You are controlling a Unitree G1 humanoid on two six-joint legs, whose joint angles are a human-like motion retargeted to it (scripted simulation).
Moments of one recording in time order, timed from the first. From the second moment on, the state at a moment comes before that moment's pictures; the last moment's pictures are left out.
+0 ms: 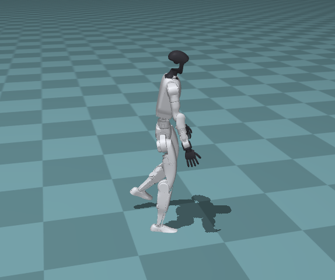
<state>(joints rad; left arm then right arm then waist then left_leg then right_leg) -0.16 0.25 -0.26 1.08 0.06 -0.12 -0.08 -0.38 -0.29 0.08 1.47 0.18 -0.08 -0.09 0.08 -0.03 0.22 -0.09 0.14 0.33 0.99 -0.37 0.06 -0.07 -0.27 -0.01 0.18 -0.13 0.11</state>
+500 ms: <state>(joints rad) -0.32 0.33 -0.26 1.49 0.08 -0.14 -0.04 -0.22 -0.21 0.04 1.40 0.27 -0.15 -0.07 0.17 -0.12 0.20 0.01 0.11 0.32 0.22 -0.35 -0.03 -0.24 -0.31 -0.13 1.03 -0.04 0.08</state>
